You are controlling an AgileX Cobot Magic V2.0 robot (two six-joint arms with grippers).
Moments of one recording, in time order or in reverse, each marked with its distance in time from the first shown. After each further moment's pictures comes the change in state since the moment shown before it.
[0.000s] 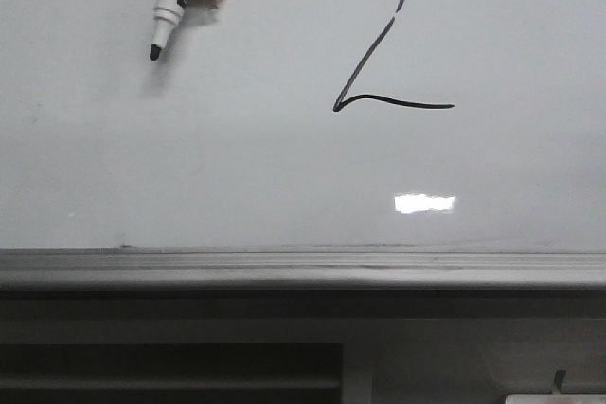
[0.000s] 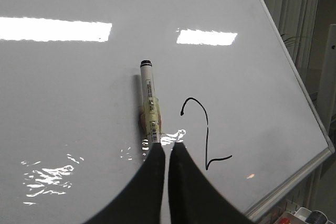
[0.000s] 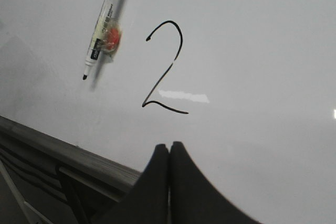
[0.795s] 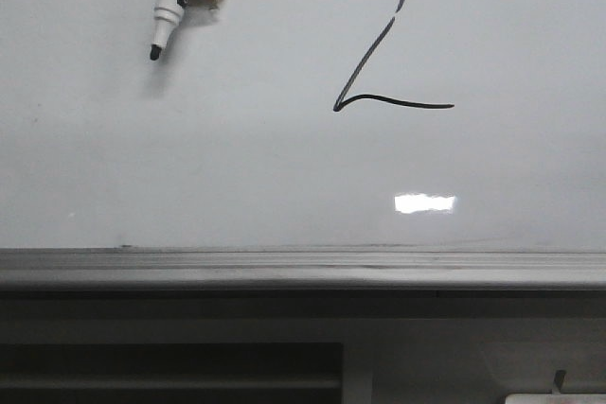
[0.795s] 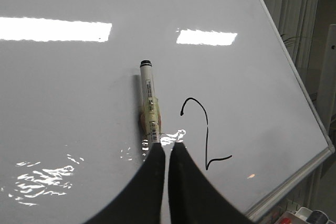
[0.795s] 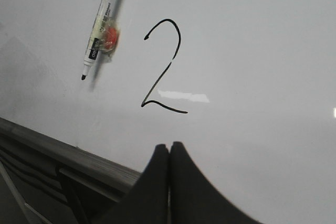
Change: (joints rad) left arm 0.000 0.000 0.001 0.026 0.000 -0.002; right arm 0.000 0.000 0.004 0.006 -0.004 0.000
